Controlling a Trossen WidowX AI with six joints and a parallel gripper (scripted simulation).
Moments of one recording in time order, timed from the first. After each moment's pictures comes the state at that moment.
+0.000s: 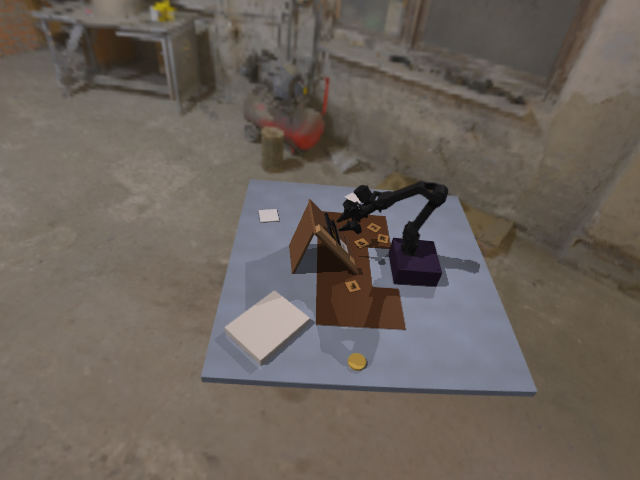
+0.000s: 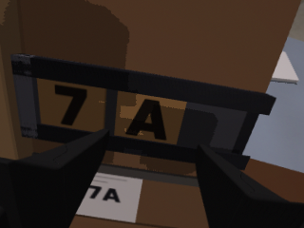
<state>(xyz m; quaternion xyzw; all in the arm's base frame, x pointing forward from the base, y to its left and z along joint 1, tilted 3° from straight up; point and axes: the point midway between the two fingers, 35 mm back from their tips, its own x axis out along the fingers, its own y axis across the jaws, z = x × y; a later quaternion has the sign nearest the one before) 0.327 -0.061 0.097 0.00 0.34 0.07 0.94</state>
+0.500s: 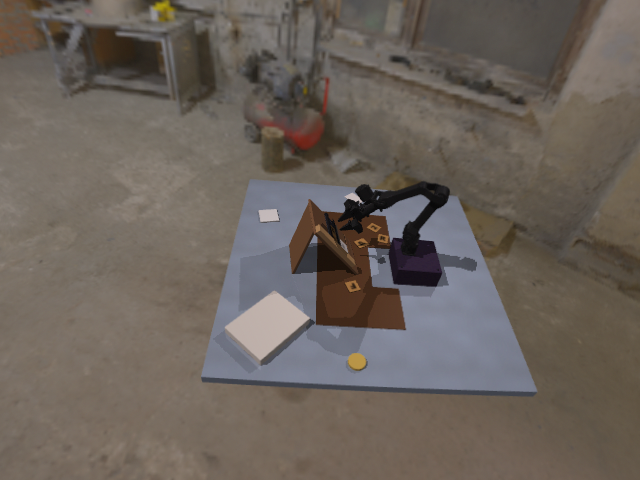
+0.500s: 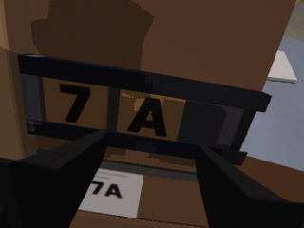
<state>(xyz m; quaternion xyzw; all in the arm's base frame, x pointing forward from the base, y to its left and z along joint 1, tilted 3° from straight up) 0.322 -0.061 0.101 0.00 0.34 0.07 0.94</state>
